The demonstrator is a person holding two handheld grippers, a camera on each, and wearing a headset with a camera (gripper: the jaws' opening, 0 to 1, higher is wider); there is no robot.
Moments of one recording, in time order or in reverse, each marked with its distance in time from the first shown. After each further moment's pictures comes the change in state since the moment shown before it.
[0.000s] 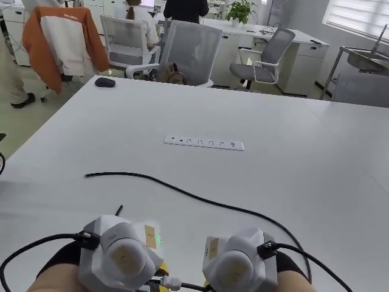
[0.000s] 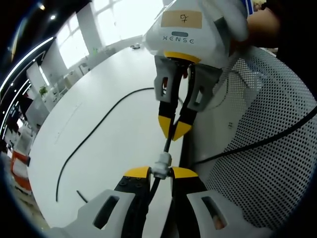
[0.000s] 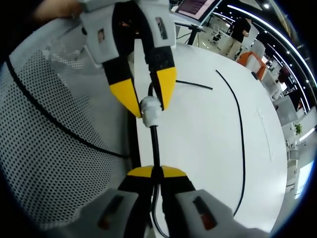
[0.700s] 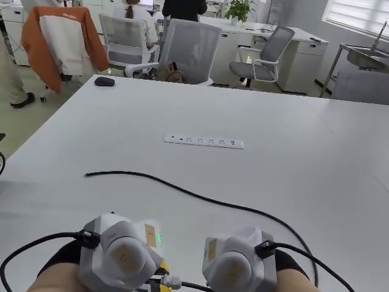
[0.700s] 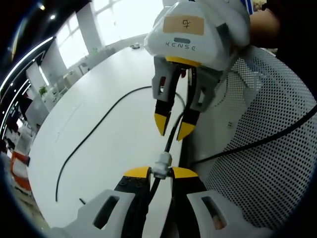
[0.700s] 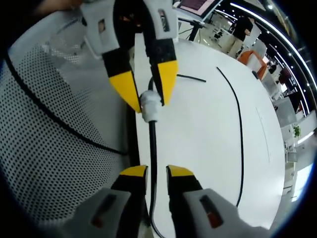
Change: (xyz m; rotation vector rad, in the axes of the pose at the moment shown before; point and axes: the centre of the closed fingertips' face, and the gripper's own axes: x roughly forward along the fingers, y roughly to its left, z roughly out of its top) left arm -0.001 0.000 -0.001 0.003 0.000 -0.005; right arm -0.001 0.002 0.013 -0.034 -0.059 0.003
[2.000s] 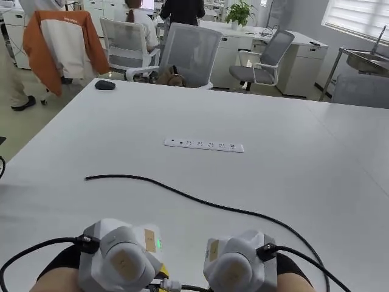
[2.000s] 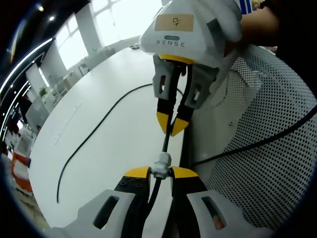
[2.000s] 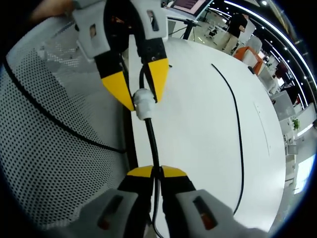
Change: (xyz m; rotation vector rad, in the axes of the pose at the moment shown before) left arm 0.000 0.000 0.001 0.012 0.000 0.003; right arm 0.000 -0.008 -0.017 0.056 0.079 -0.024
